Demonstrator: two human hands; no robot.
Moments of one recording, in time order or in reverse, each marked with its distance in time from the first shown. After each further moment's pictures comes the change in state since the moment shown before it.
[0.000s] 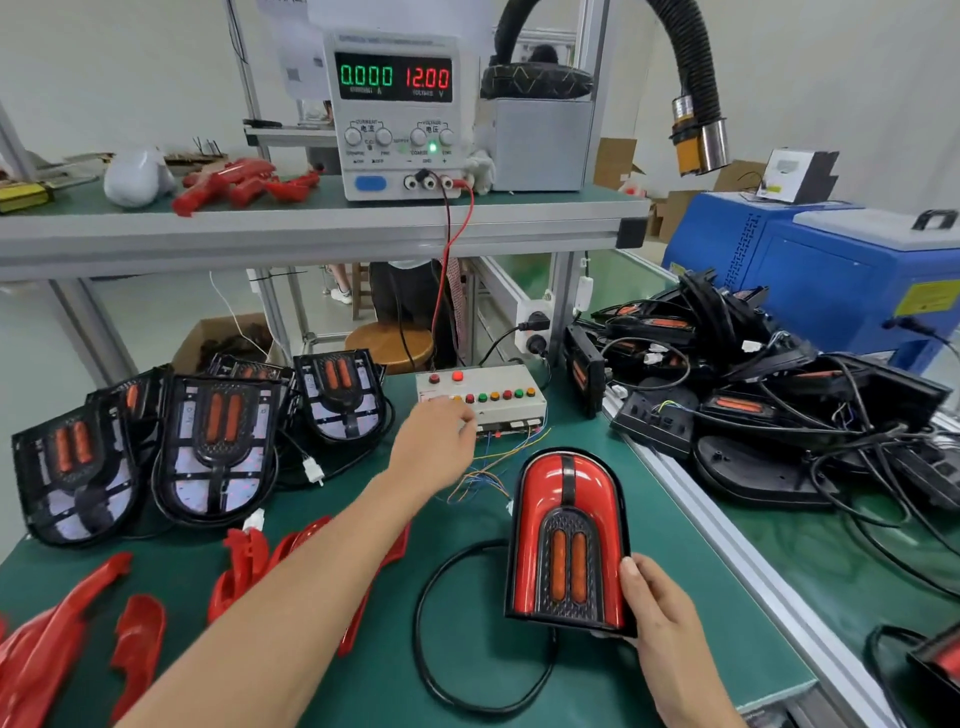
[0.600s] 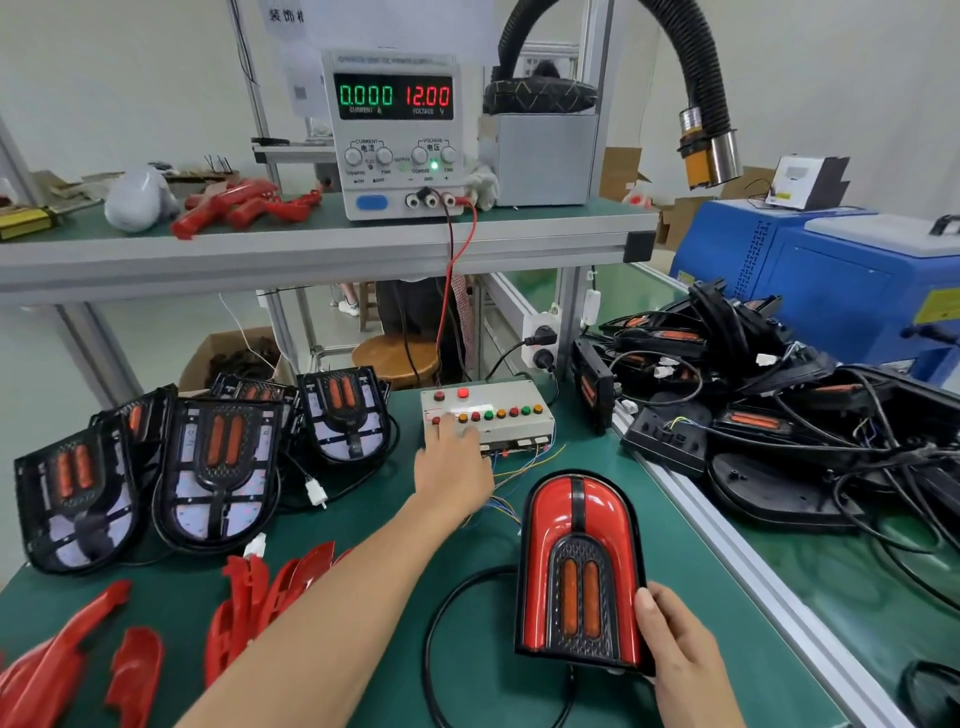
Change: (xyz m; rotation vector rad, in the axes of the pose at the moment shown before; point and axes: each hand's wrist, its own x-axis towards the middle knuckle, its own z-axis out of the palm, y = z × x) left_hand 0.021 0.002 0.042 0.200 -0.085 -0.171; right_hand 0.003 0.005 -0.001 -0.011 0.010 -0.024
